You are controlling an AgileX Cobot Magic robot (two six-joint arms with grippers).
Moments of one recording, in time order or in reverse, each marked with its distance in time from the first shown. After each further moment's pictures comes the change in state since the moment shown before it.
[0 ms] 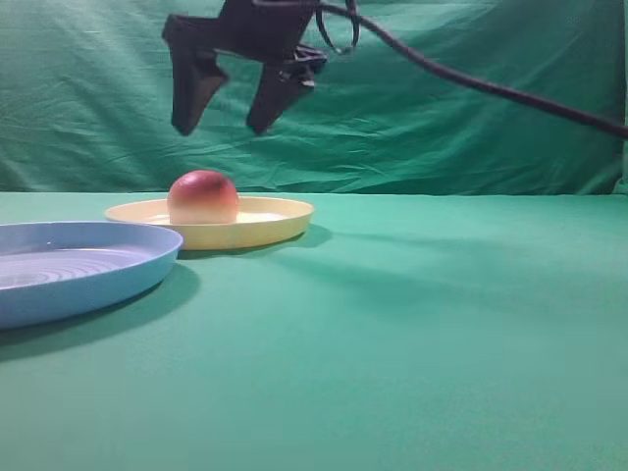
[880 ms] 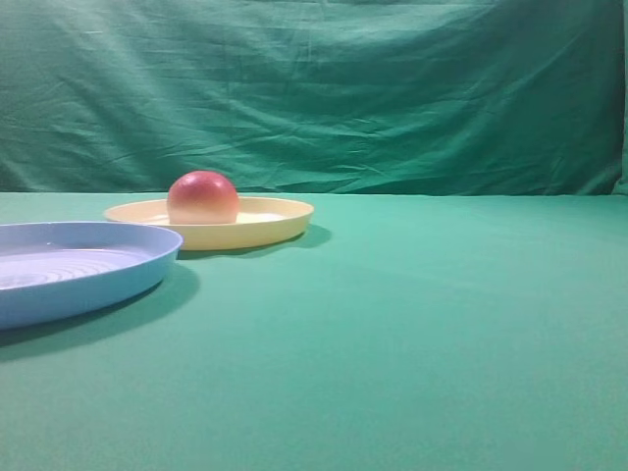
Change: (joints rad) left arm 0.000 0.000 0.000 0.000 0.000 0.000; right arm 0.000 -0.338 -0.007 -0.230 0.330 0.105
